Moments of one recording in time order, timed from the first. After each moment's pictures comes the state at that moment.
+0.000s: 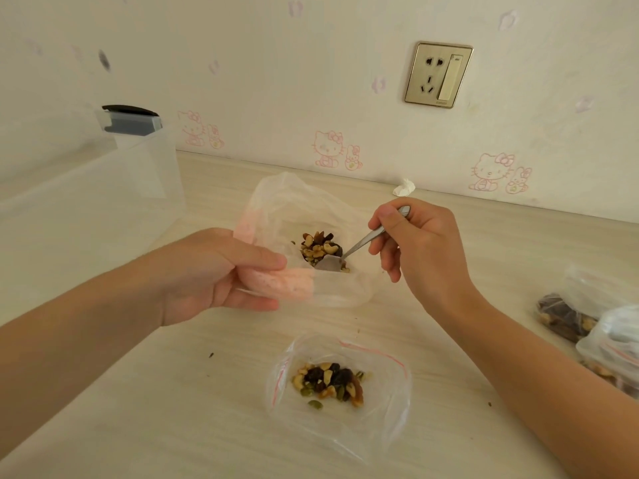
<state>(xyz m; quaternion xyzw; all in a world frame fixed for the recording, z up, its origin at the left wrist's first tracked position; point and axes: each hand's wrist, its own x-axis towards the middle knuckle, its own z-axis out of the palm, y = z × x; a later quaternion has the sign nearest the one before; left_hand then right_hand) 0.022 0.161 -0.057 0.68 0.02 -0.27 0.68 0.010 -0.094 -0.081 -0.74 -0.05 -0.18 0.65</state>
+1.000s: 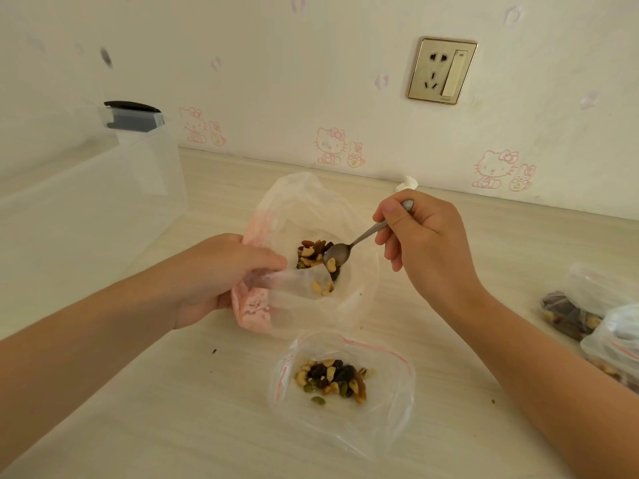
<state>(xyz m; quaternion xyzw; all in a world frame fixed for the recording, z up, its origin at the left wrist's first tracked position) 0.023 0.156 -0.069 0.77 0.04 -0.23 0.60 0.008 -0.094 -0.075 -0.79 -0.04 -0.21 0.57</state>
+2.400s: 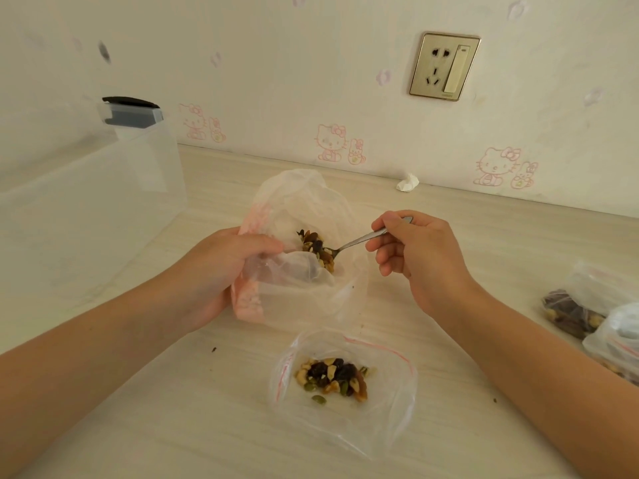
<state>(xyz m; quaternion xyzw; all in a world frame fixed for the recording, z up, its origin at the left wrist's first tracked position) 0.028 0.153 -0.086 0.69 0.00 -0.17 0.71 0.019 -0.093 -0.087 -0.68 0.09 -0.09 0.72</state>
